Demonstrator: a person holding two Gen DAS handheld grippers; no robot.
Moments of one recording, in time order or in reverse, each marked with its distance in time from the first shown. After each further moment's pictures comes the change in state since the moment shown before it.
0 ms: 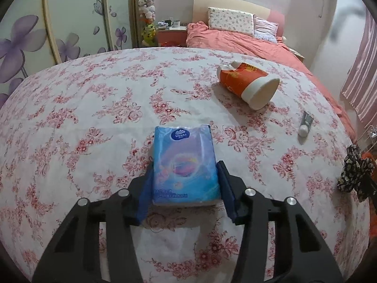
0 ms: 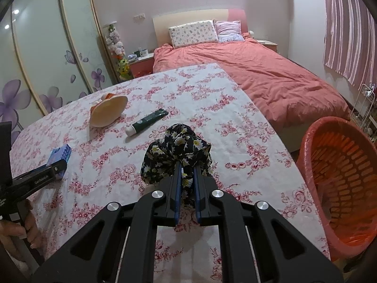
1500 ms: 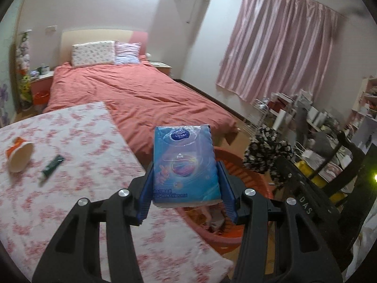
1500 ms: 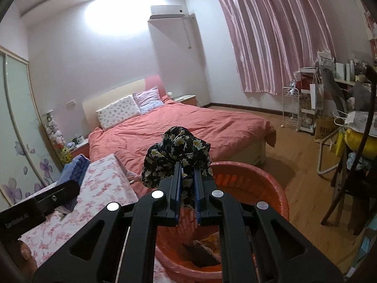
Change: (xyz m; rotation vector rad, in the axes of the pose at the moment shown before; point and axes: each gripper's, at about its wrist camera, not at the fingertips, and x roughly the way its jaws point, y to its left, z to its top) left arm -0.135 -0.298 -0.033 0.380 -0.151 -0.698; right arm -0.129 -0.168 -0.013 0.336 -0.432 -0.345
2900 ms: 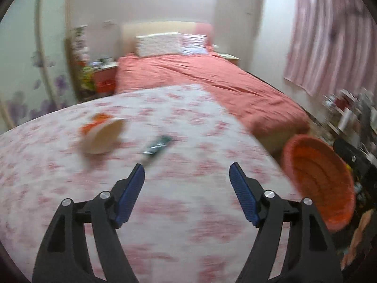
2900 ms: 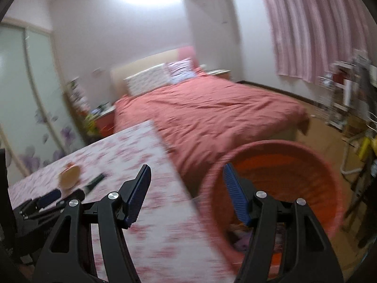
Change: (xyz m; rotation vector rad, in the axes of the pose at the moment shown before) left arm -0.027 0.150 -0.027 -0.090 0.035 0.474; right arm 0.023 0.098 -0.019 -0.129 0.196 0.201
